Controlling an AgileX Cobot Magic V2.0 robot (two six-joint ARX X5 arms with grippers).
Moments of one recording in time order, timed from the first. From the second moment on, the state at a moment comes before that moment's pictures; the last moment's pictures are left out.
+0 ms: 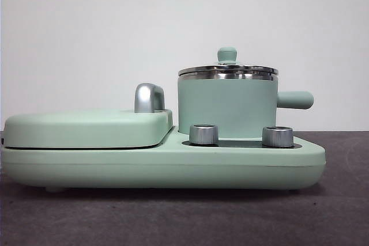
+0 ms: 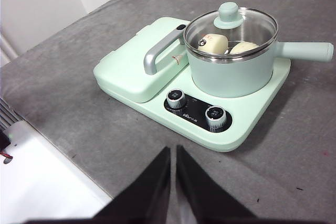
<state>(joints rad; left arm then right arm) -0.86 0.46 1.02 -1.04 -0.07 -0.39 0.58 0.17 0.91 -1.09 -0.18 0.19</state>
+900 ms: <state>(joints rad) -0.11 0.01 0.16 -0.33 0.02 -0.06 0.58 0.17 0.91 -1.09 -0.18 0.19</state>
